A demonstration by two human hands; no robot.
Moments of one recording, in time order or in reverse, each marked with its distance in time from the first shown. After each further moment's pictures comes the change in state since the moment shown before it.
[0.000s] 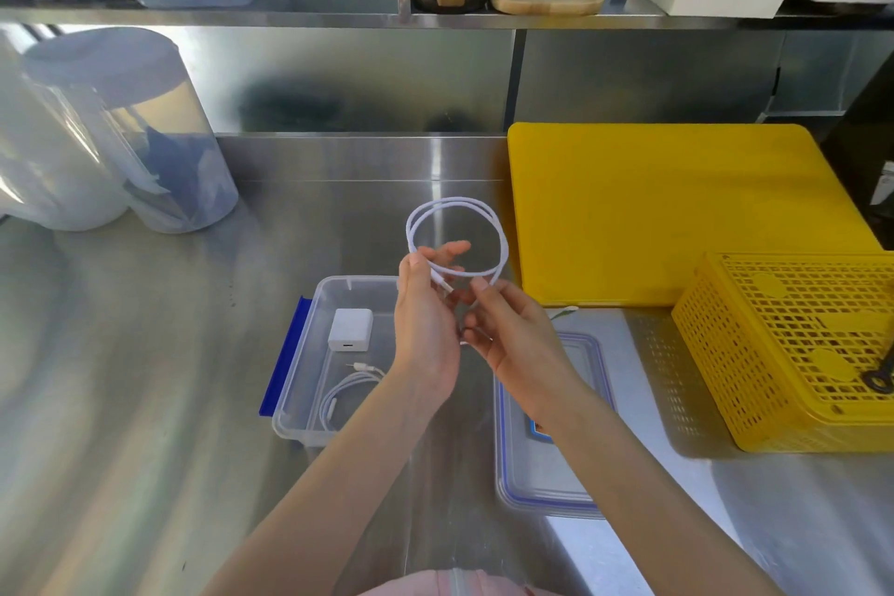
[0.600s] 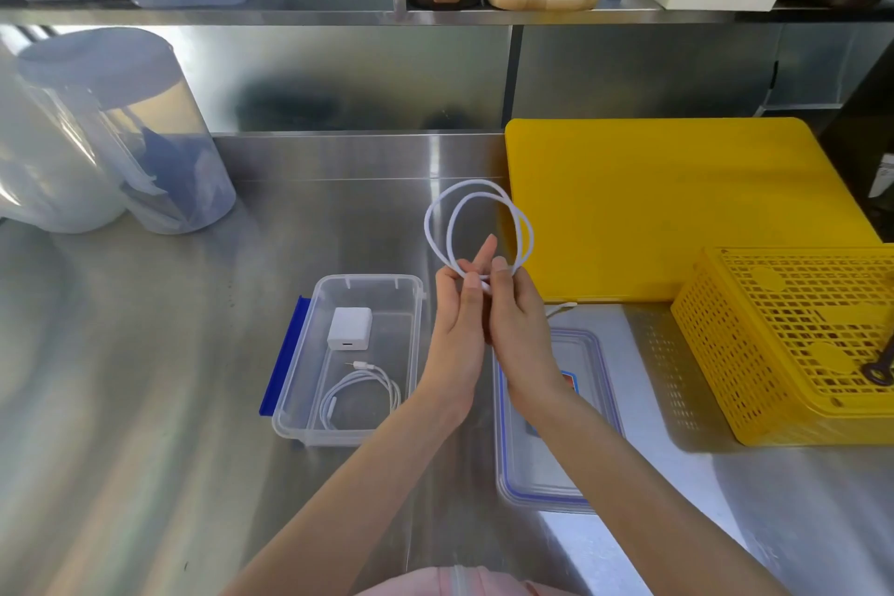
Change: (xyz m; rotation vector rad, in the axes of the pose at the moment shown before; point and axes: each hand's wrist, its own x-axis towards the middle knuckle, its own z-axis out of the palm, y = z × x) left_hand -0.009 -0.028 0.001 0.218 -0.201 0.068; right_hand 0.008 0.011 0.008 -0.293 0.263 -0.236
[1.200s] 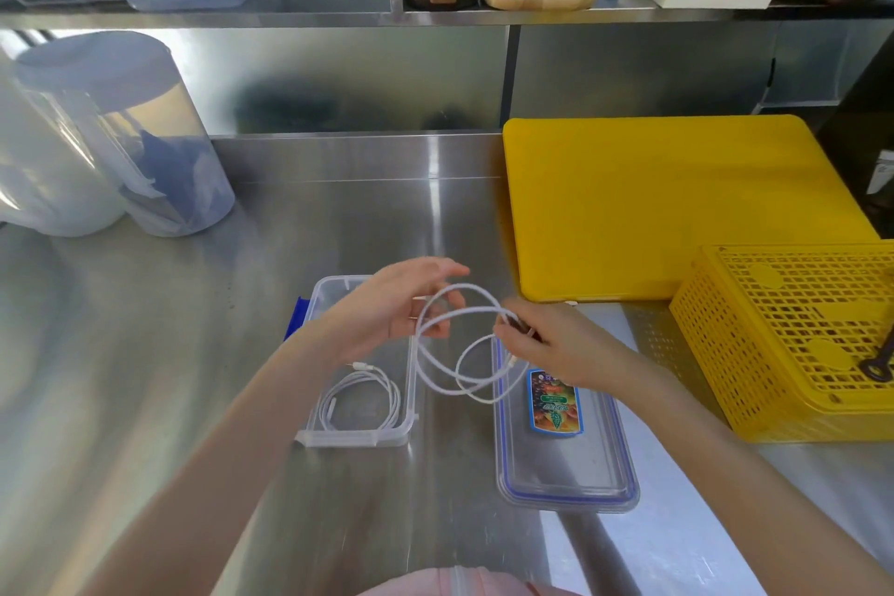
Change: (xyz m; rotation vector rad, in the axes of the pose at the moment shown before) left_hand 0.033 0.055 -0.062 0.328 -0.369 -0.348; right_hand 0.019 -0.010 -0.068 -0.874 -0.700 -0.302
